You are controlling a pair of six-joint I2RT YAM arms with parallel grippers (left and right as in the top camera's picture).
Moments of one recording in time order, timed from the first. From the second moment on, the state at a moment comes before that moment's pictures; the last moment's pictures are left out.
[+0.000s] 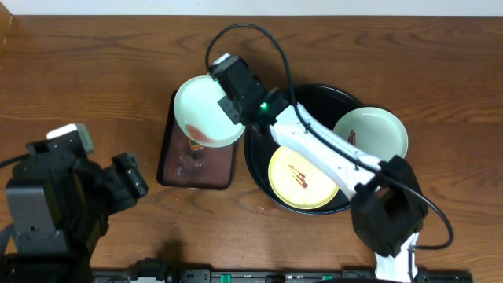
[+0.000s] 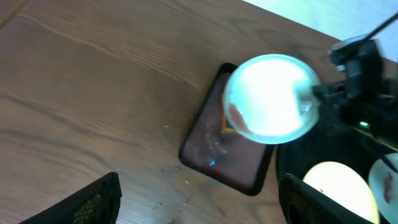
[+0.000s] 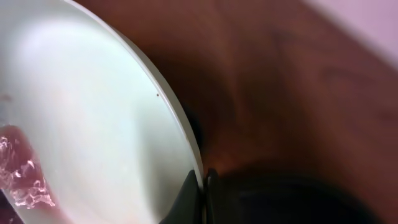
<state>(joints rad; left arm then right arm) 0.00 0.88 1.55 -1.43 -0.12 -0.34 0.77 2.02 1.69 -0.51 0.27 -0.02</state>
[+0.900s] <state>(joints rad) 0.00 0.88 1.55 -1.44 -0.17 -0.34 1.03 1.94 1.70 -0.38 0.88 -0.76</state>
